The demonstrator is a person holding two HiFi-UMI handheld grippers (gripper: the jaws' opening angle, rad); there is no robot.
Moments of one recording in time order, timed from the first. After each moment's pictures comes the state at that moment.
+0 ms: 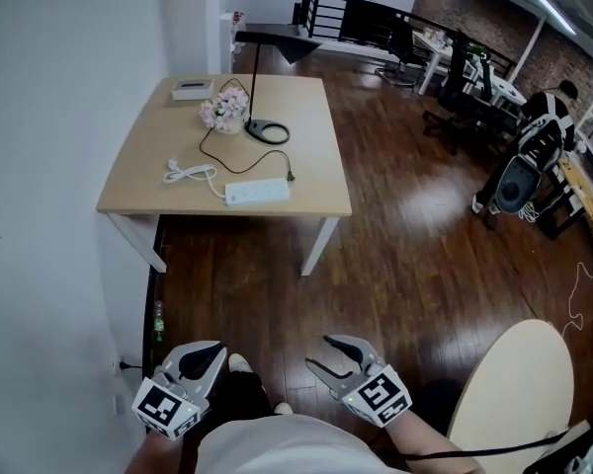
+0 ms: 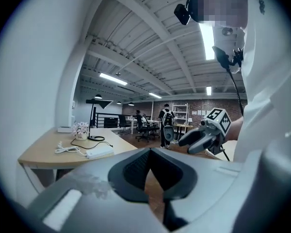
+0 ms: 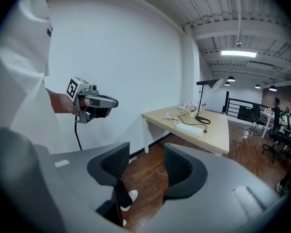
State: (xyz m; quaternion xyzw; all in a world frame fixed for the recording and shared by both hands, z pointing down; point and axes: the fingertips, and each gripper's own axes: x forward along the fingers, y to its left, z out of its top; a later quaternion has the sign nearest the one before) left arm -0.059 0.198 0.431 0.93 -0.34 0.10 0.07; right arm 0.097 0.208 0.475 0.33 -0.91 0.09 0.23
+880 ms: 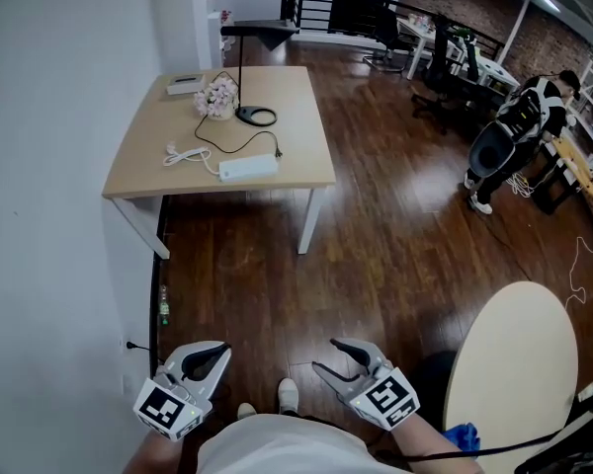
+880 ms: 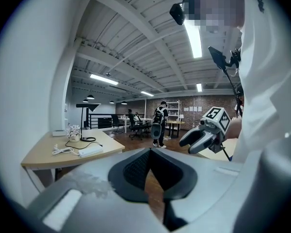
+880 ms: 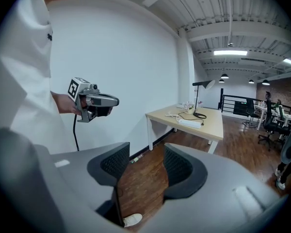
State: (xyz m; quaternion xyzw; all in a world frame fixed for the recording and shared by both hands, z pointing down) left arm -0.032 0.332 0.403 0.94 -0.31 0.13 0.05; right arm 0.123 0.357 0.459 0.35 -0.91 0.11 0.22
